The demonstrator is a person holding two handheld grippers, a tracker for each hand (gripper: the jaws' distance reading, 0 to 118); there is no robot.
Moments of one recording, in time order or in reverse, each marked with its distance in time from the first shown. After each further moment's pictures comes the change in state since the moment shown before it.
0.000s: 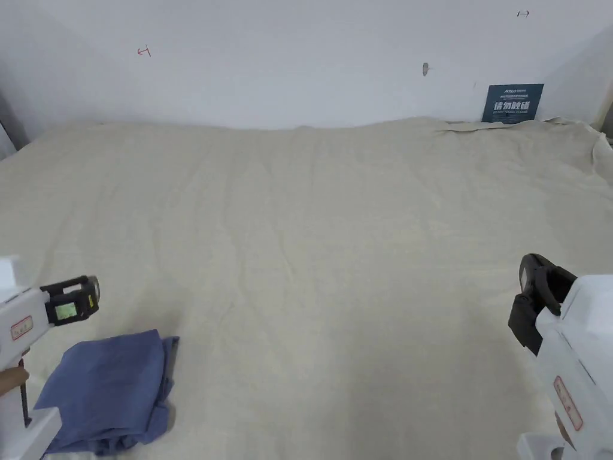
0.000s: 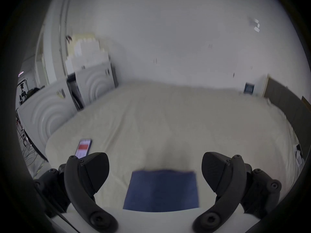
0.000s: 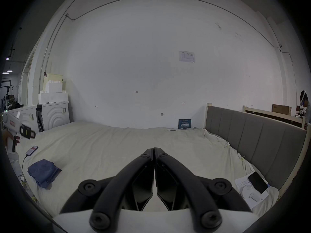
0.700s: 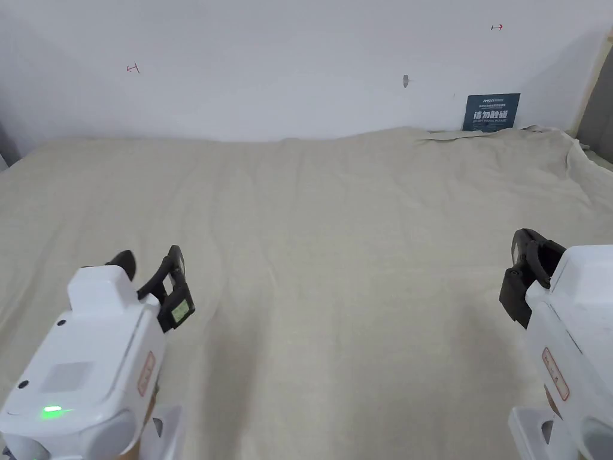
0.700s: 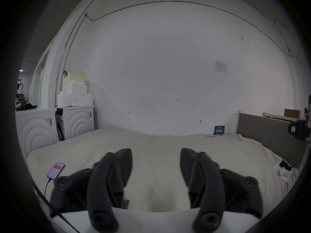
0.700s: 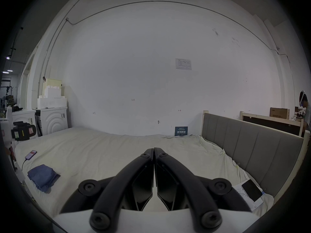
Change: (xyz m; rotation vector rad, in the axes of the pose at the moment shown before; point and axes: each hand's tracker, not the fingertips) left arm 0.151 -0.031 0.093 0.372 -0.157 0.007; right arm 0.029 0.015 0.006 0.058 -0.020 -0.001
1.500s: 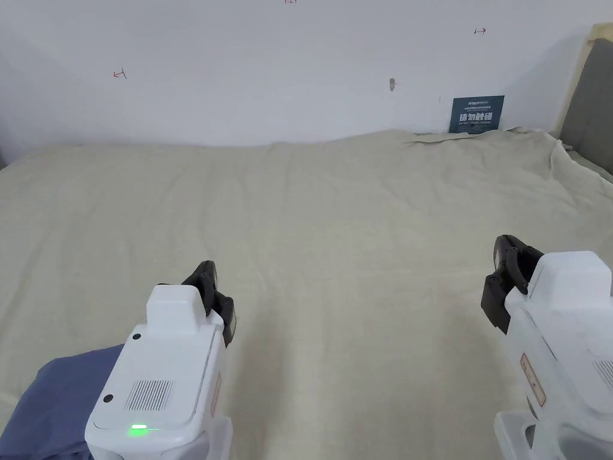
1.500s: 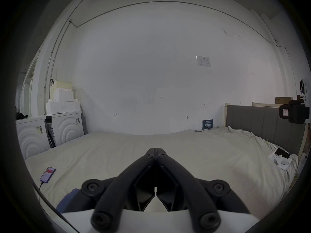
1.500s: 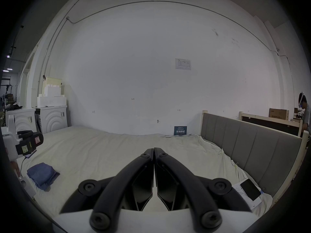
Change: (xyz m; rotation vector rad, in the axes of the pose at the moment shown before) left arm 0.059 -0.024 0.003 0.016 -0.081 -0.069; right arm -0.005 -0.004 0.008 -0.003 -0.004 0.010
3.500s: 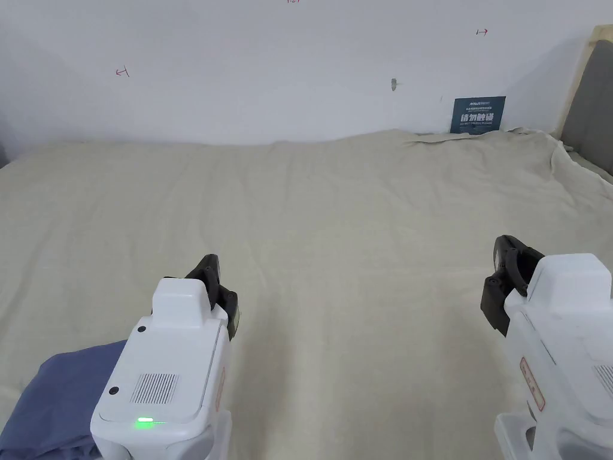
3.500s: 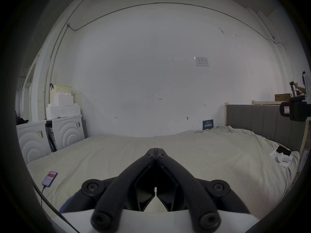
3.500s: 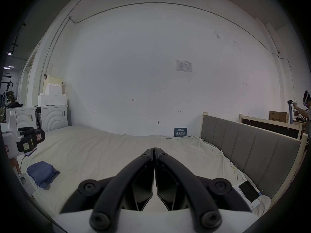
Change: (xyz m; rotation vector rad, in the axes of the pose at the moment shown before) left arm 0.004 0.004 0.003 0.015 -0.001 -0.028; right arm -0.003 0.002 0.008 0.009 0.005 0.017
